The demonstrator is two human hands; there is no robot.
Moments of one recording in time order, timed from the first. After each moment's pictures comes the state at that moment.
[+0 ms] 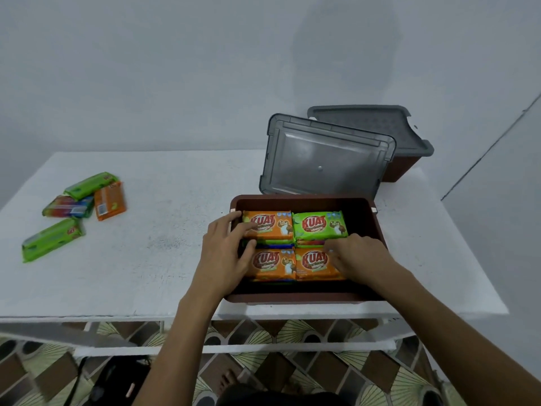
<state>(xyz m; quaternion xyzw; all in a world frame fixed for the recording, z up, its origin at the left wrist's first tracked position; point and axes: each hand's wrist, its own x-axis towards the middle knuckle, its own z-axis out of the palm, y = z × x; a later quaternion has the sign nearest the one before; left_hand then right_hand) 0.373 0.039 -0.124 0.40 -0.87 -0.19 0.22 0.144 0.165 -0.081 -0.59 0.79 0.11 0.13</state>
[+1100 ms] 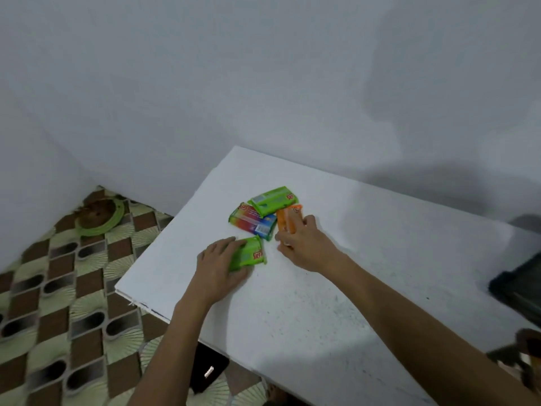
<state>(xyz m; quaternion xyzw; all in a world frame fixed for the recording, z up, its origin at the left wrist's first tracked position) 0.720 -0.217 -0.196 0.61 -0.77 -0.18 0.09 0.476 -0.246 -0.176 -0.83 0.55 -0.04 0.08</state>
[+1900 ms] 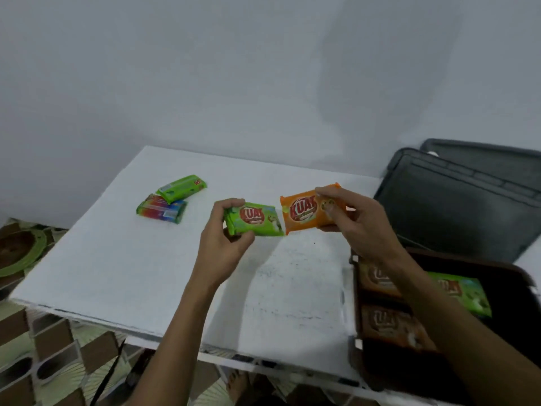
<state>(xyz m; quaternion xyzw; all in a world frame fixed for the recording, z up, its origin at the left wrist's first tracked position) 0.516 -0.107 -0.087 0.43 -0.63 -0.48 0.44 0.281 -0.046 -0.049 -0.54 0.61 -0.49 0.32</state>
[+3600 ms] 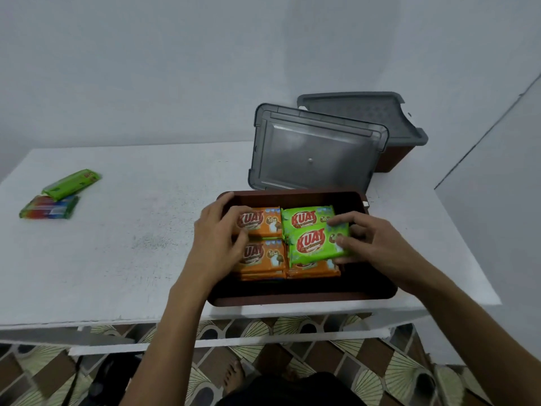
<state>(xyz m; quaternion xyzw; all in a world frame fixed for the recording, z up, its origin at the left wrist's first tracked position) 0.354 0.027 -0.105 0.38 -0.87 -0.21 0.22 0.117 0.195 -0.065 -0.37 0.66 -0.45 0.46</state>
